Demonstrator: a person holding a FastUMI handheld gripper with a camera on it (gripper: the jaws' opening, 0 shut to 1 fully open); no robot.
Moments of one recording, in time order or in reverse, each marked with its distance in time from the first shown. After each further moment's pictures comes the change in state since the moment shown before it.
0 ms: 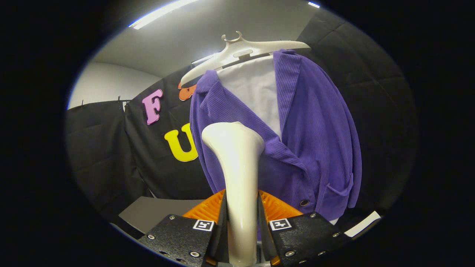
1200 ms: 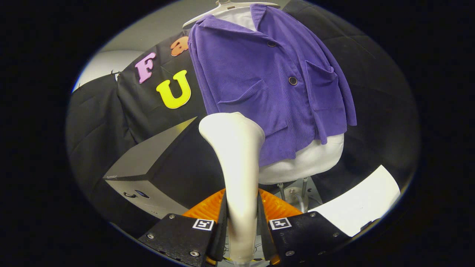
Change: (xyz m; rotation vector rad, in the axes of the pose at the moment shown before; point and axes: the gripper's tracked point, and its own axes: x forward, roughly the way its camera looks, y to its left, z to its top) arm -0.082 -0.002 -0.256 0.043 0.257 -0.064
